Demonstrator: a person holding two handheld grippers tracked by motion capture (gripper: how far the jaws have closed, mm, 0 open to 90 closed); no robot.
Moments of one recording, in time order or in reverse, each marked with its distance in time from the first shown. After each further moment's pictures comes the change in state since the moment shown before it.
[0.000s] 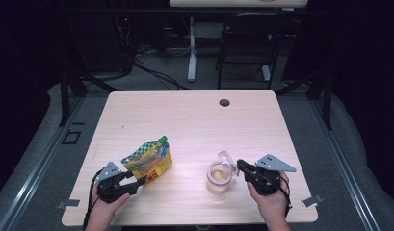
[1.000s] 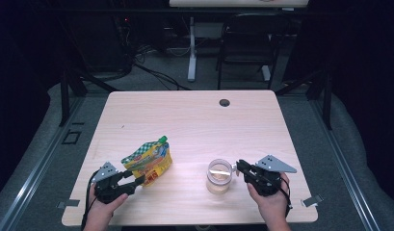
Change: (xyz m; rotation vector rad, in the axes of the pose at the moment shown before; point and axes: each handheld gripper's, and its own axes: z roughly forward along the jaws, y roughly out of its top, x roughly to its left) left arm 0.000 0.001 -0.009 -0.026 0.002 -0.012; right arm -0.002 -0.001 -0.002 -0.013 0.003 0.007
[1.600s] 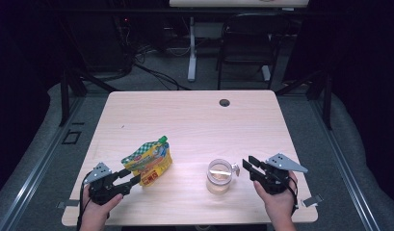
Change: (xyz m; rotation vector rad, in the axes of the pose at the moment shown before) left arm 0.001 0.003 -0.017 -0.032 0.007 -0.019; right arm -0.018 -0.001 -0.009 -0.040 -0.032 0.069
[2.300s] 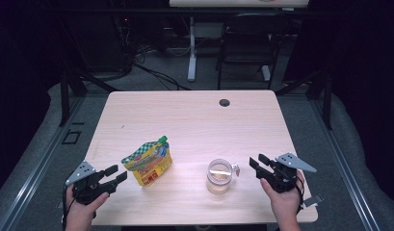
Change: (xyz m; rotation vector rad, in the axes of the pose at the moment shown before) left arm 0.018 0.006 -0.029 -0.031 0.055 -0.004; right arm -0.024 -0.008 -0.002 -0.011 -0.055 0.072
